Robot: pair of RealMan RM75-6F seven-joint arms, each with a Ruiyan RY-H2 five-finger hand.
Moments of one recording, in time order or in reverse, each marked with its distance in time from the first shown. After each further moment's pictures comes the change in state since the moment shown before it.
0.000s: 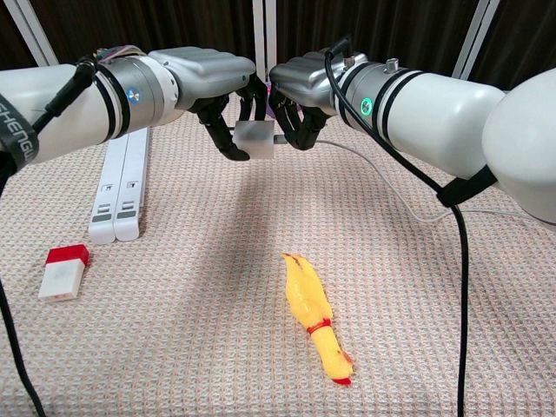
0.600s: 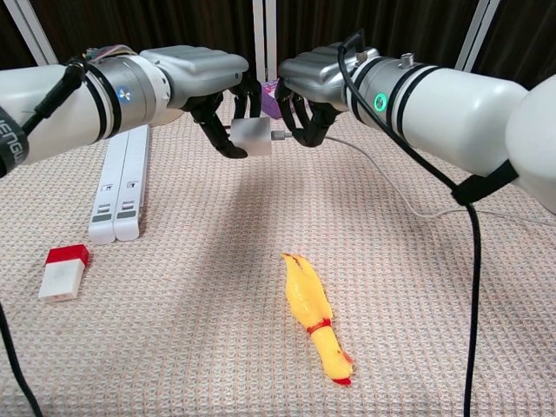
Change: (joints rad) left arm 0.023 0.013 0.008 -0.004 0.024 0.011 -0.030; right arm -0.032 0.047 -0.011 -0.046 -0.021 0.027 0.009
